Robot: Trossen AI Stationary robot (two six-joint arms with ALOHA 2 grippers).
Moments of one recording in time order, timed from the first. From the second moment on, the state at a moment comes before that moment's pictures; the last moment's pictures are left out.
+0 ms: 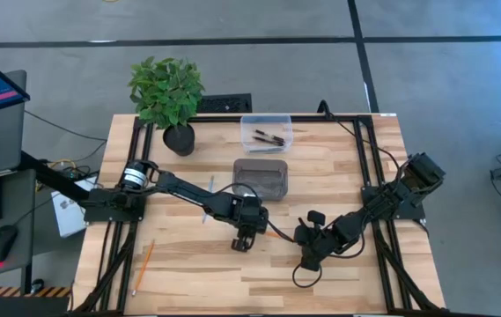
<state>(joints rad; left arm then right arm) -0.18 2.07 1.35 -0.38 0.00 0.11 0.59 1.71 0.77 -0.32 0.28 0.73</state>
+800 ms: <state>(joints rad) -0.18 2.07 1.35 -0.37 -0.01 0.09 0.59 1.63 0.76 -0.35 0.32 0.79</state>
